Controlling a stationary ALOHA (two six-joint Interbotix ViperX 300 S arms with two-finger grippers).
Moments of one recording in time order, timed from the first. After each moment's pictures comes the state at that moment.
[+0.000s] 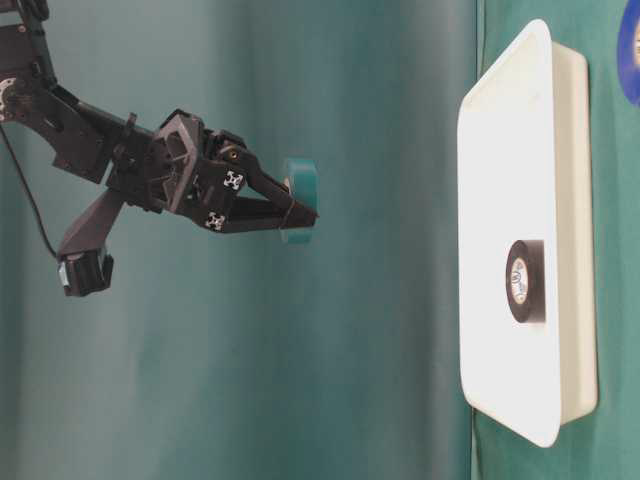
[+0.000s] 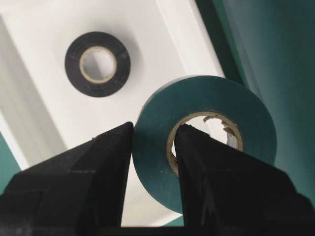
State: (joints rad) left arm 0.13 -0.94 0.91 -0.01 0.36 0.01; right arm -0.38 0.08 0.01 -0.19 0.95 0.17
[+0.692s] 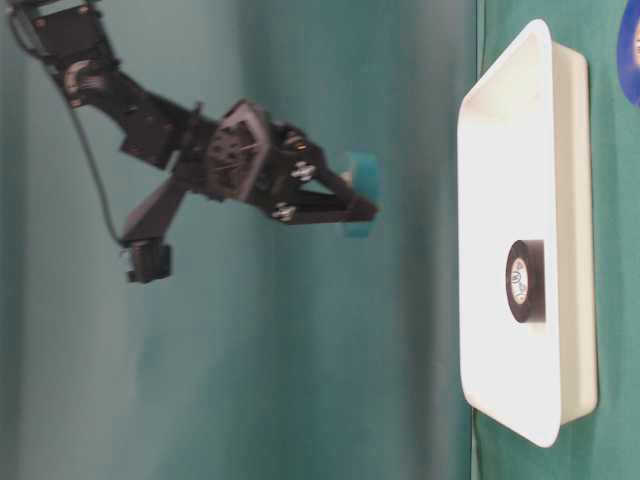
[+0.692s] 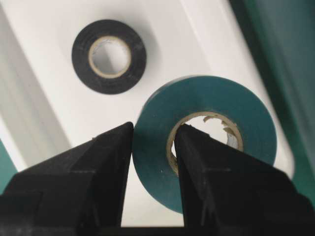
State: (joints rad) left arm 0.13 -0.94 0.91 -0.01 0.36 0.01; right arm -0.38 0.09 0.20 -0.18 0.73 0.22
